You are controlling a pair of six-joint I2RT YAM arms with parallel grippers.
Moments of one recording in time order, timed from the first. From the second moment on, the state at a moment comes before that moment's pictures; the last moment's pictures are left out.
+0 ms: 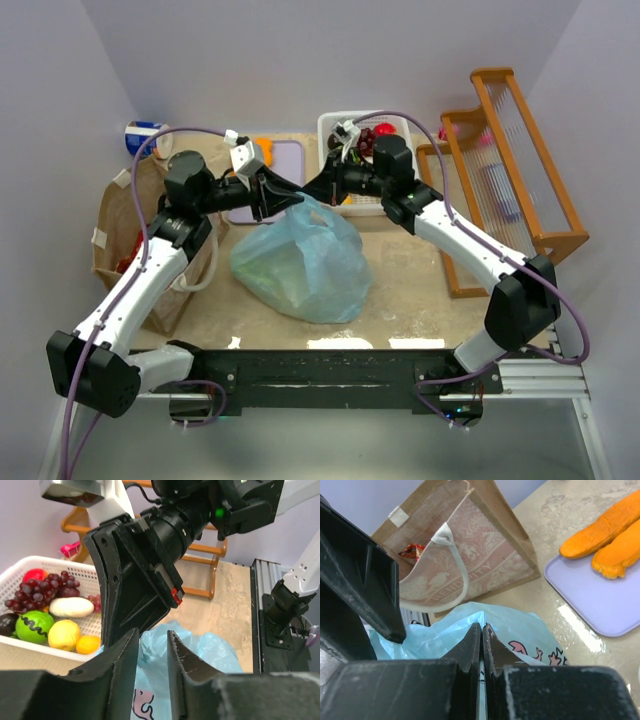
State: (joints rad) left arm -0.33 1.18 1.09 0.10 0.94 -0.04; right arm 0.57 1.57 1.34 0.06 -0.65 0.42
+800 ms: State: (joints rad) left arm -0.33 1.23 1.07 -0.03 0.73 -0.09; right arm 0.62 1.34 1.15 0.10 -0.51 0.33
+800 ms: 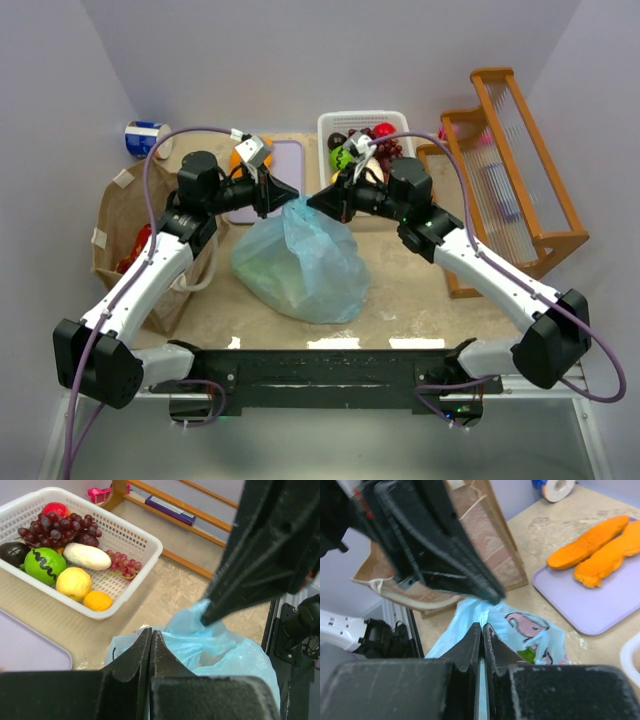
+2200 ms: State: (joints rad) left arm -0.33 1.23 1.07 -0.01 0.65 -0.16; right arm 0.83 1.35 1.10 0.05 -0.15 0.01
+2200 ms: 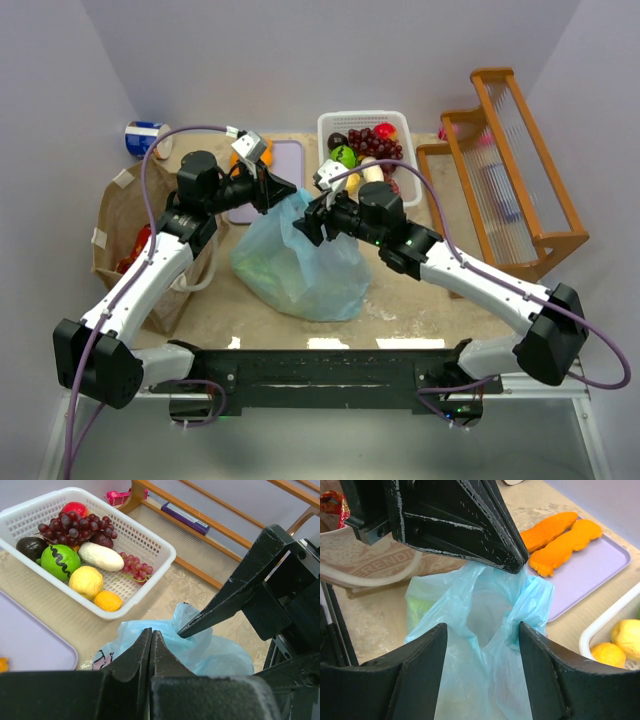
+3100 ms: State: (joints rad) left arm -0.33 1.21 1.04 0.02 0.63 -0.16; right arm 0.83 1.50 1.14 0.20 -0.24 0.05
